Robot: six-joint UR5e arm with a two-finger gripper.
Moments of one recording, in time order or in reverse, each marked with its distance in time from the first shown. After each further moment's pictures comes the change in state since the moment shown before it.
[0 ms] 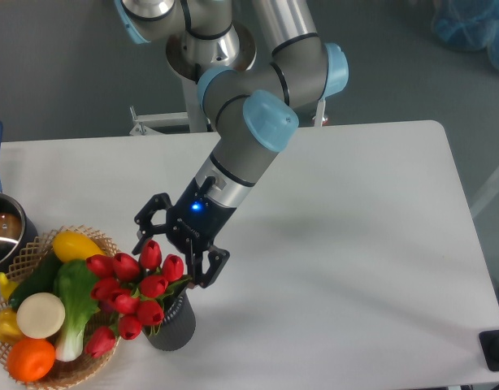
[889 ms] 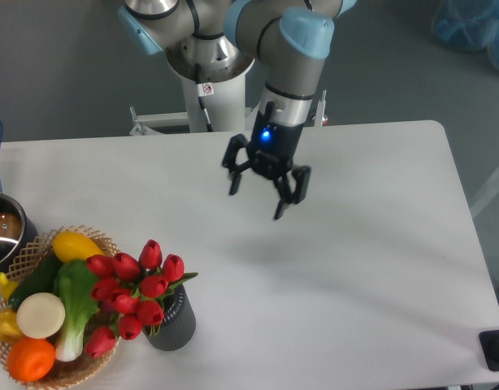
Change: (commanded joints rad) arm 0.141 0.206 -0.190 -0.054 0.173 0.149
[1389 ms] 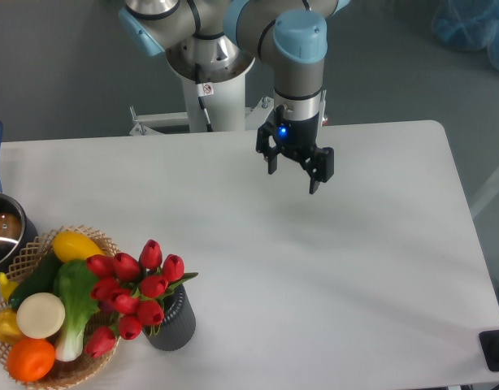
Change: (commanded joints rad) arm 0.133 0.138 -0.152 -0.012 0.333 0.094
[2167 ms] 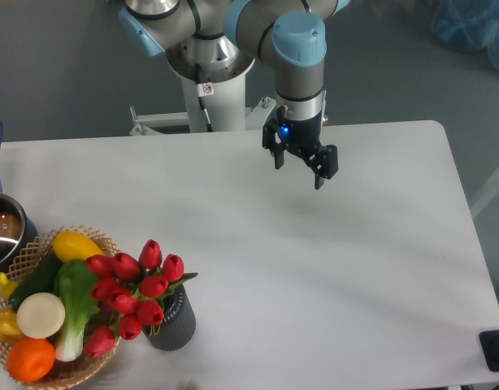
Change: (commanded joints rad) arm 0.002 0.000 -0.034 -0.026 0.274 0.136
